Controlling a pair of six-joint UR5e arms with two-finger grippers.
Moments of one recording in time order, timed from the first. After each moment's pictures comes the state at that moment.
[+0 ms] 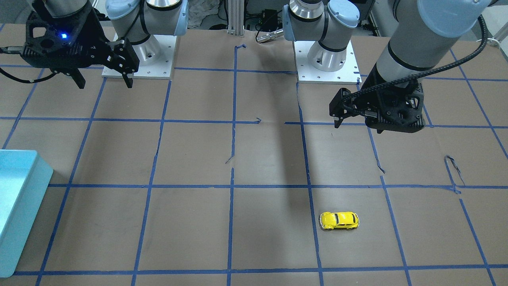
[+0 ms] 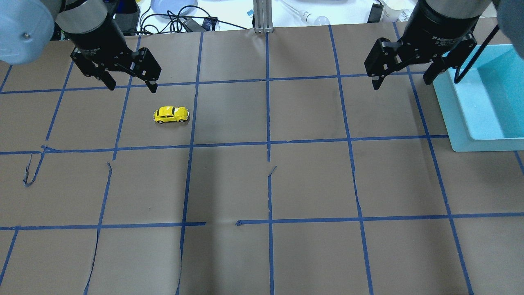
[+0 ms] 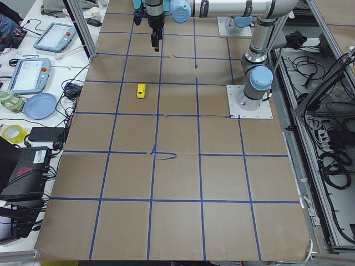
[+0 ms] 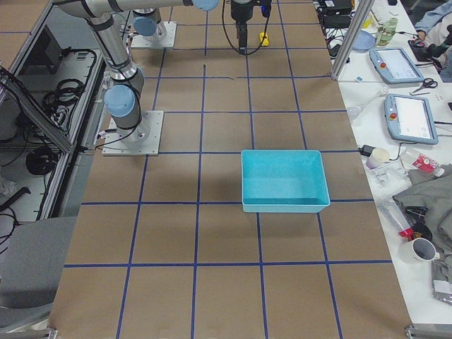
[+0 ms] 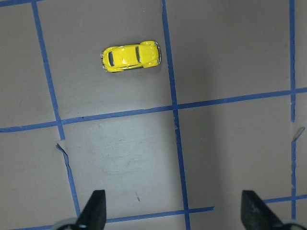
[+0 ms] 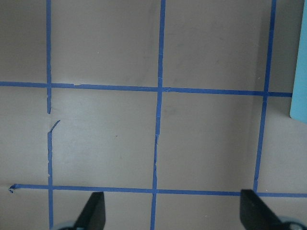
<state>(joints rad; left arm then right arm) -1.52 -1.69 -1.47 -1.58 1.58 0.17 1.56 -1.61 1.51 -1.50 -1.57 -0.06</state>
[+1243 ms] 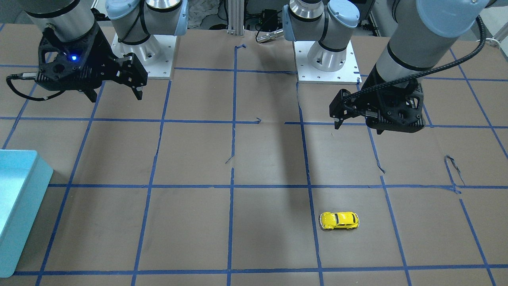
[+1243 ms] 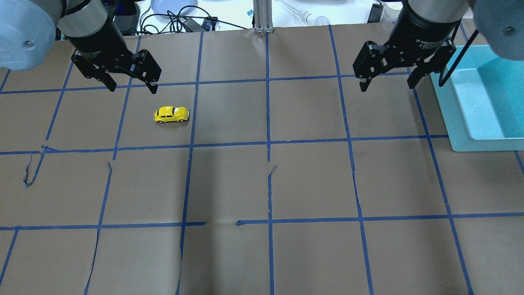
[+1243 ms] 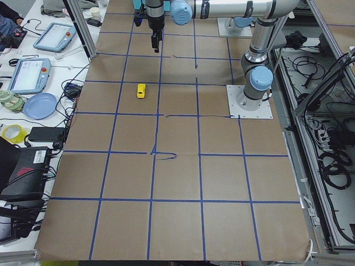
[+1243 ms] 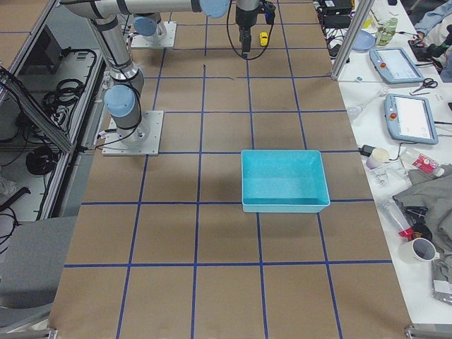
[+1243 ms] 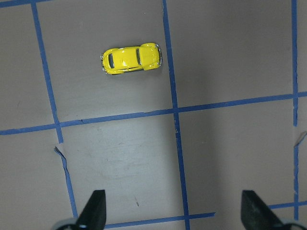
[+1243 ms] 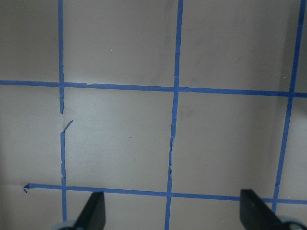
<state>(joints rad) -1.52 -1.68 -1.49 -1.56 1.57 0.16 1.56 -1.56 1.51 -1.52 -1.52 -0.06</state>
